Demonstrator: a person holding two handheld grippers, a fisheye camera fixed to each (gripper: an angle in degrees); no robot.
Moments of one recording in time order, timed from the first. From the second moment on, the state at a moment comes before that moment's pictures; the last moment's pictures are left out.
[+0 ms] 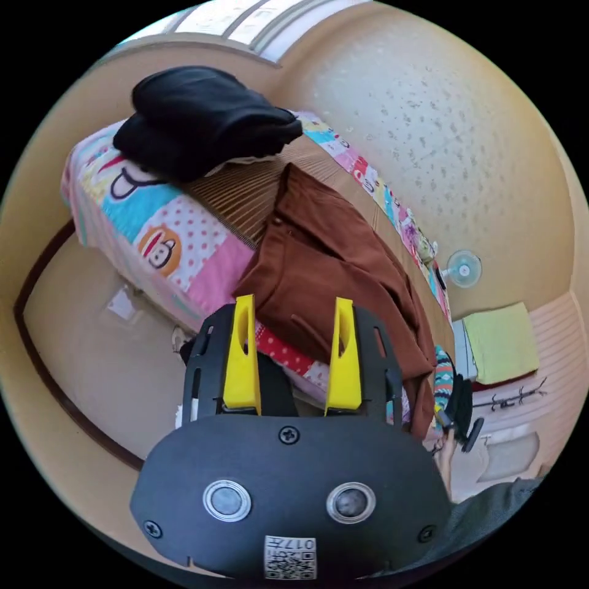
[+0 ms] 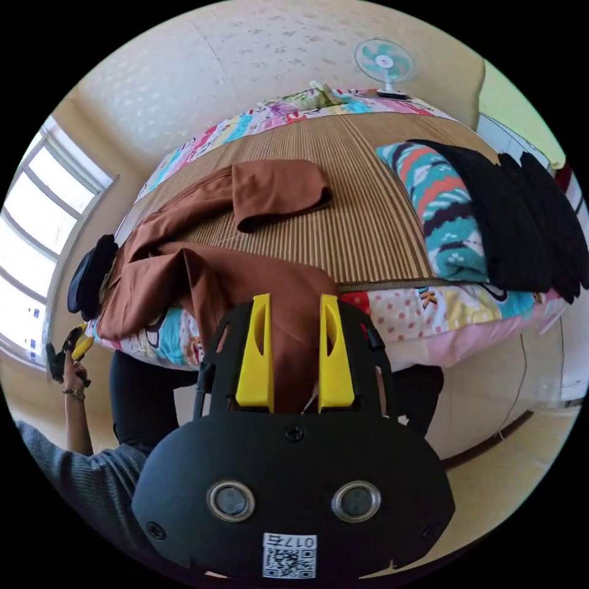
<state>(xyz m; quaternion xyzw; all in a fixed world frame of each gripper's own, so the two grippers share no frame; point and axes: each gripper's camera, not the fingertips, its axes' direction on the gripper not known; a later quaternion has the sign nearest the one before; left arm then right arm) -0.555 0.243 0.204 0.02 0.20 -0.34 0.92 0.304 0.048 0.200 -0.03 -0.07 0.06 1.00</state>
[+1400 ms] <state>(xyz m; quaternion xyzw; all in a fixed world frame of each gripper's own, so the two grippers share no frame) -0.579 0.230 0.197 0.00 0.15 -0.27 0.95 0.516 0.006 0.251 -0.07 -0.20 0.25 0.94</state>
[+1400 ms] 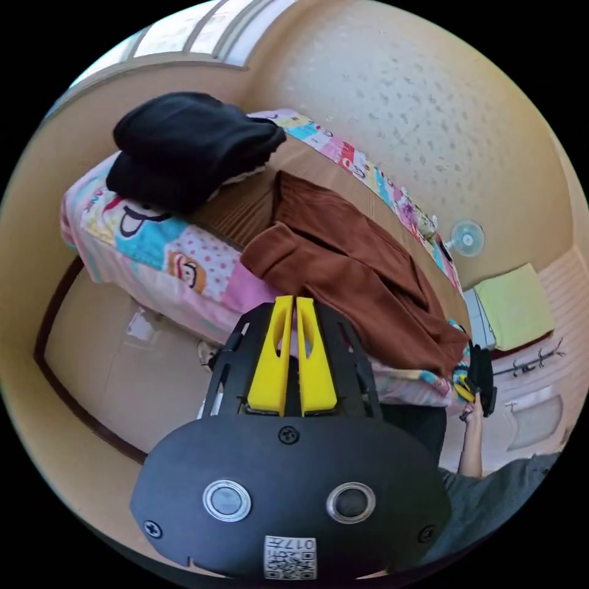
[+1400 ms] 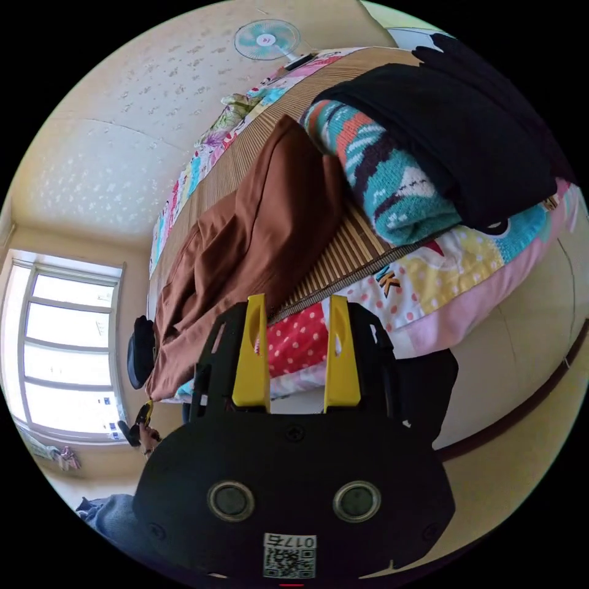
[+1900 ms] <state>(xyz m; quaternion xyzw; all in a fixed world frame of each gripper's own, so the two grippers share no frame) -0.500 0.237 0.193 0.07 0.25 -0.25 0.93 0.410 -0.093 0.256 -0.10 -0.05 0.04 0.99</state>
